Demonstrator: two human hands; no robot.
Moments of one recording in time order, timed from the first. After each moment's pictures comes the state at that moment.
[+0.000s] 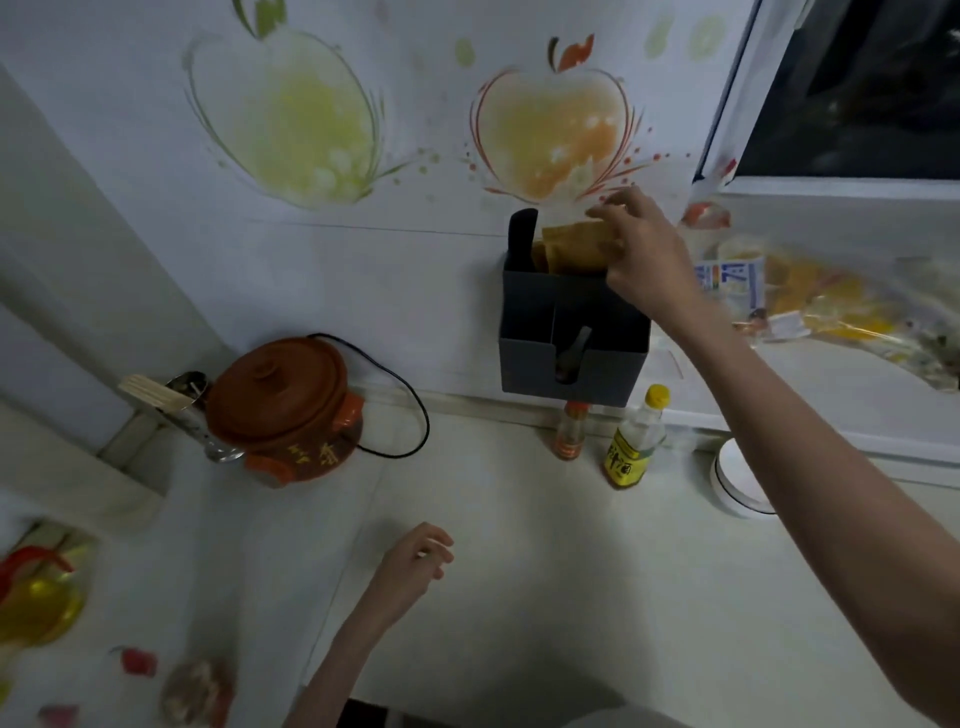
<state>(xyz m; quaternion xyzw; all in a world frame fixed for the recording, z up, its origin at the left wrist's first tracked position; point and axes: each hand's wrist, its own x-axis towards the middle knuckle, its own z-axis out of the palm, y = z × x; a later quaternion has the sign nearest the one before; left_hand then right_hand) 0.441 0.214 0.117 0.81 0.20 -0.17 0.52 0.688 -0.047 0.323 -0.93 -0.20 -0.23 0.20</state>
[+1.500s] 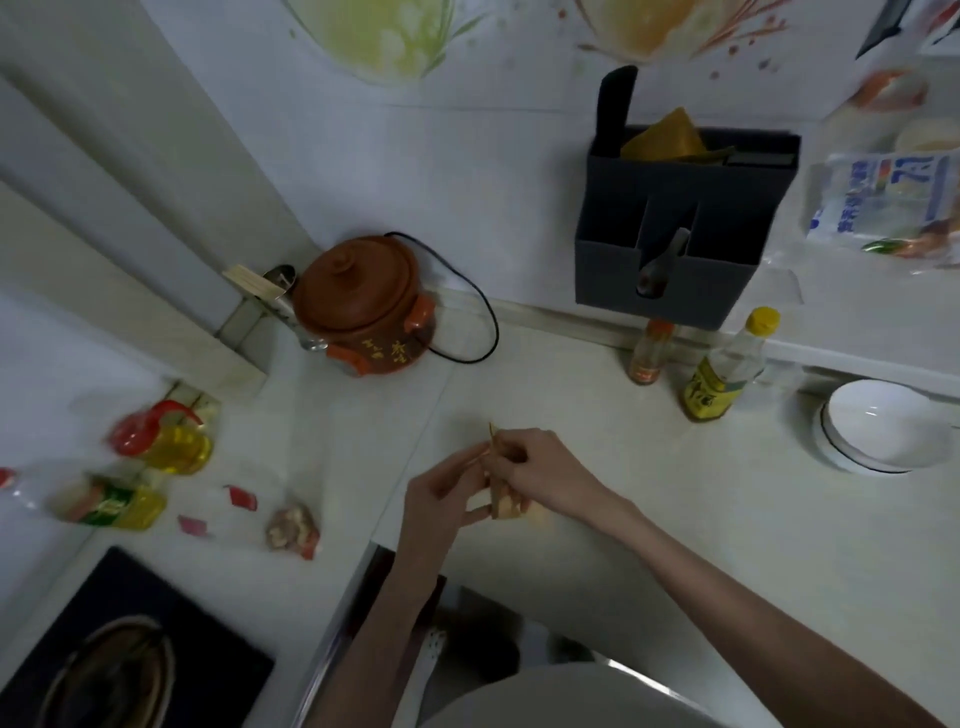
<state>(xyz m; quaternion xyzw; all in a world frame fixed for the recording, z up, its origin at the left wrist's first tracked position) 0.380 0.179 0.162 0.65 0.30 0.02 0.69 0.474 0.056 0.163 -0.77 -0.21 0.34 0.50</state>
